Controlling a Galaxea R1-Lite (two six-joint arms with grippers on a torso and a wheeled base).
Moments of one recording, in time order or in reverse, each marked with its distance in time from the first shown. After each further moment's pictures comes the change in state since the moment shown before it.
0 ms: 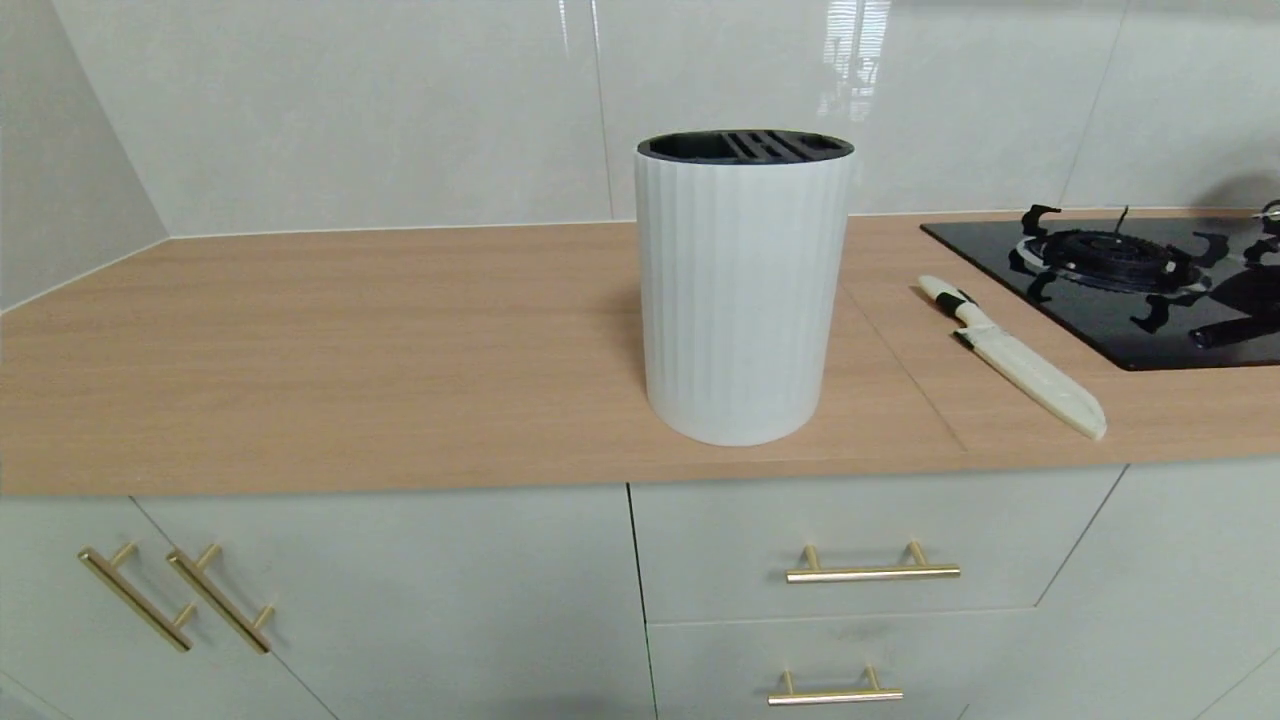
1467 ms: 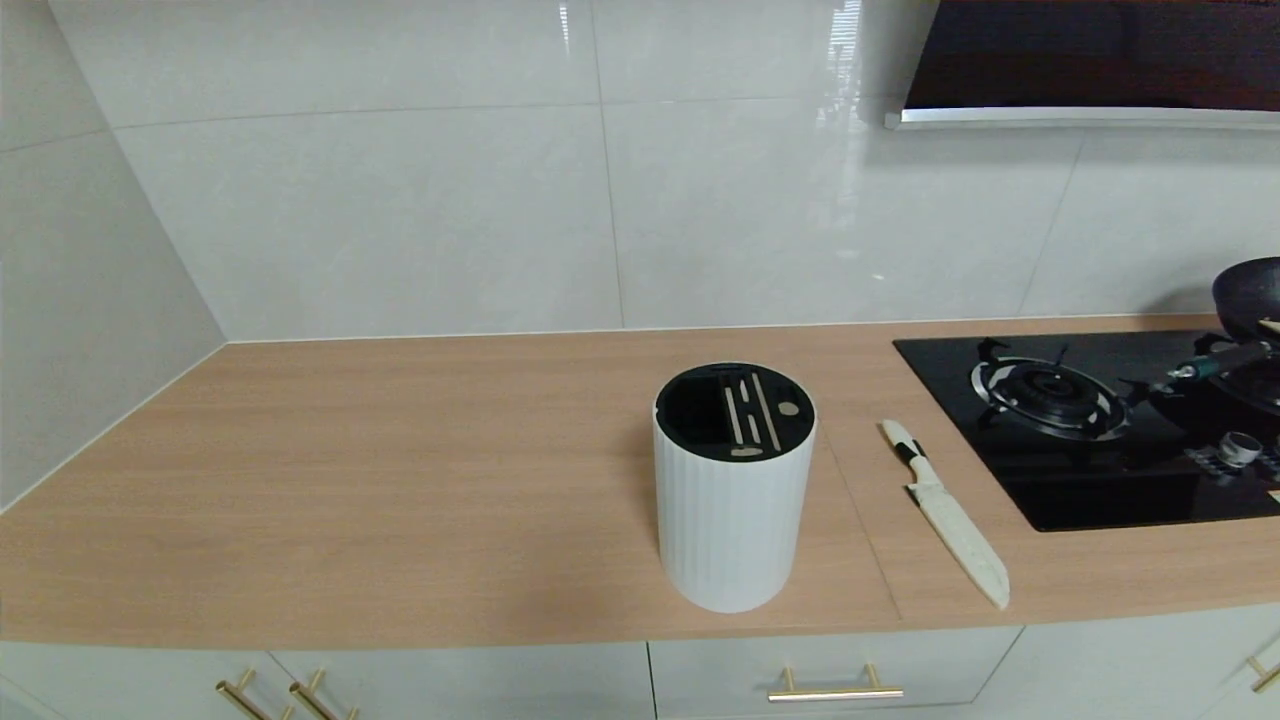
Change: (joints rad) left arm 0.000 0.000 0.000 0.000 0.000 0.000; right arm 0.000 0.000 0.000 0.000 0.000 0.000
